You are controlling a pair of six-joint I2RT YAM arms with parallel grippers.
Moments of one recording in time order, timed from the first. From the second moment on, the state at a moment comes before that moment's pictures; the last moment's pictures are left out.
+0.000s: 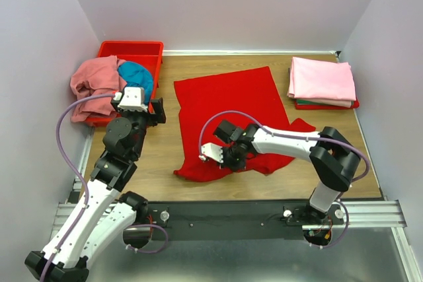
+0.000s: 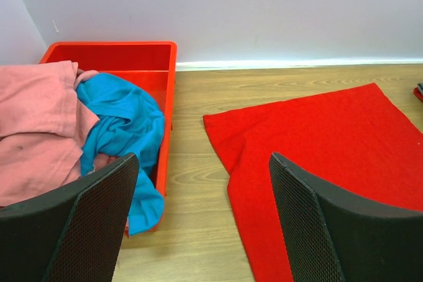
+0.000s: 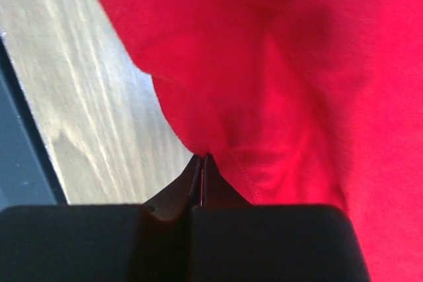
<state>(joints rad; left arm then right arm) -0.44 0.63 0.70 -0.05 -0.36 -0.04 0.97 1.73 1.08 -0.67 -0.25 -0.60</state>
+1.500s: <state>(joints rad) -0.44 0.62 0.70 -0.04 -0.34 -0.03 0.58 1.53 1.17 -0.67 -0.21 -0.55</state>
